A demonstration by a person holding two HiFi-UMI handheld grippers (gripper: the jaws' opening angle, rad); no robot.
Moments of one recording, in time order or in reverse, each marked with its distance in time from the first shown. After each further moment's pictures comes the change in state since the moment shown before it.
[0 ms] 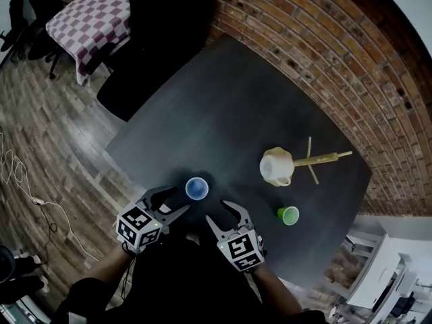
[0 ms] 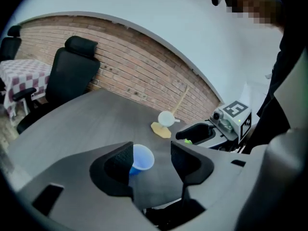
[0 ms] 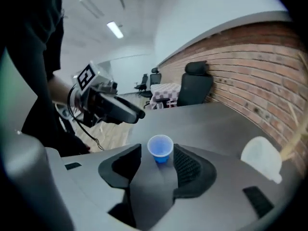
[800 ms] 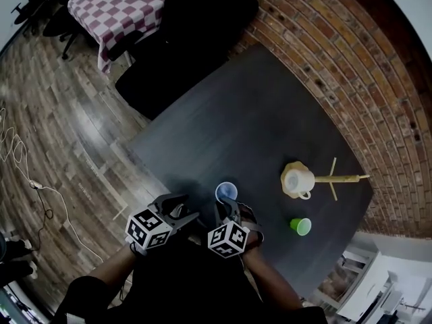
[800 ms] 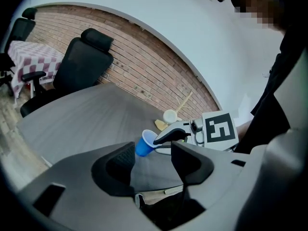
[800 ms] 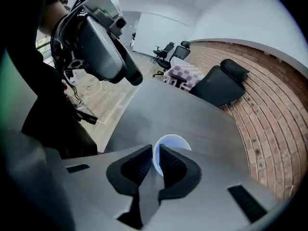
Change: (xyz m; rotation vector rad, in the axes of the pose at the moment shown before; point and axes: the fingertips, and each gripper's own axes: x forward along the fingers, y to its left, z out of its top) left arm -0.059 0.050 -0.043 -0.121 -0.018 -0.041; right arm 0.117 0.036 -0.011 -0.474 0.365 -0.115
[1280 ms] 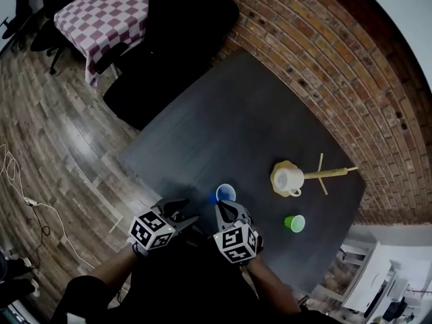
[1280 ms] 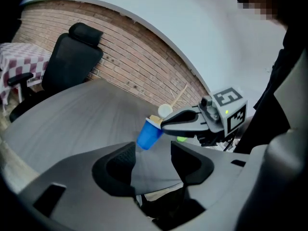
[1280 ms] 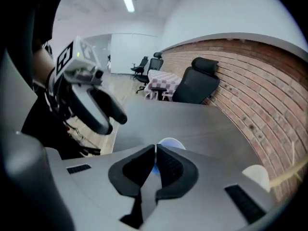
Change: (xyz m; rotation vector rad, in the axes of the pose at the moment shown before) left arm 0.018 -0.006 -0.006 0.077 0.067 -0.065; right arm -0.045 -0.030 0.017 0.337 -0.165 -0.031
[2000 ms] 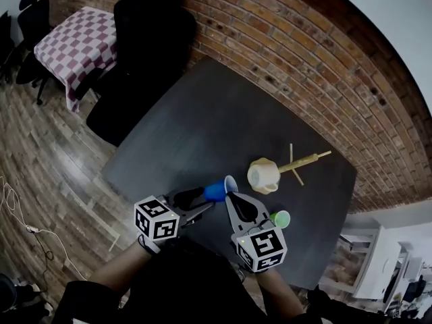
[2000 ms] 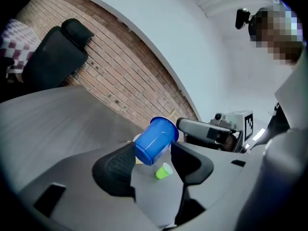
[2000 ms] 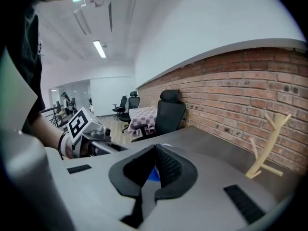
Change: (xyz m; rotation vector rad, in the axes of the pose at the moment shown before) left arm 0.075 -0.080 0.119 -0.087 -0.208 -0.194; right arm -0.142 -0.106 0.043 0.324 -0.395 -0.093
